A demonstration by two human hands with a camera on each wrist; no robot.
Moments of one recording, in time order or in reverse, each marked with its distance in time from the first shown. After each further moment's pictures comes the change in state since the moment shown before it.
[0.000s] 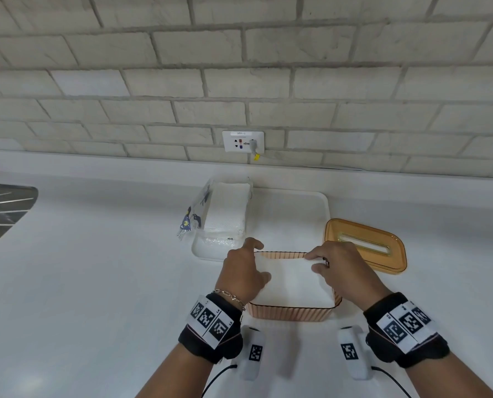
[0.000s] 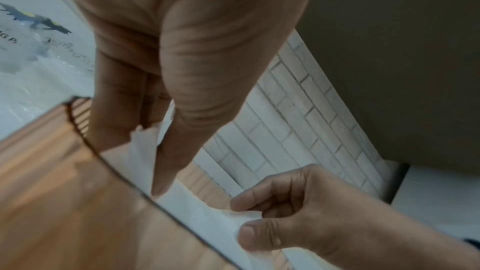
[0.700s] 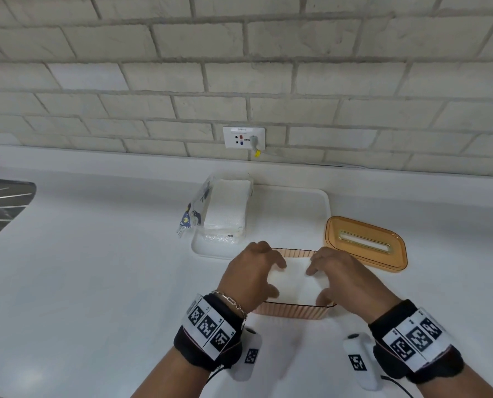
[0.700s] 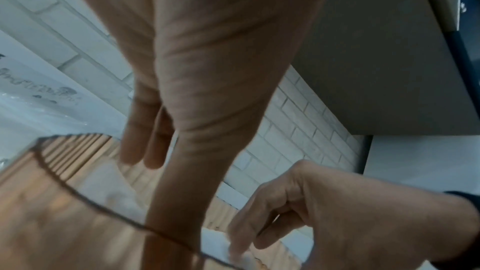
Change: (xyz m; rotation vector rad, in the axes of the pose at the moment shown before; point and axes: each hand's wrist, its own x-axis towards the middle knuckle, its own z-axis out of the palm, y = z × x) left_hand -0.011 0.003 -0.001 0.338 -0.088 0.364; right_hand -0.017 -0.011 -0.004 -0.294 -0.235 -0.057
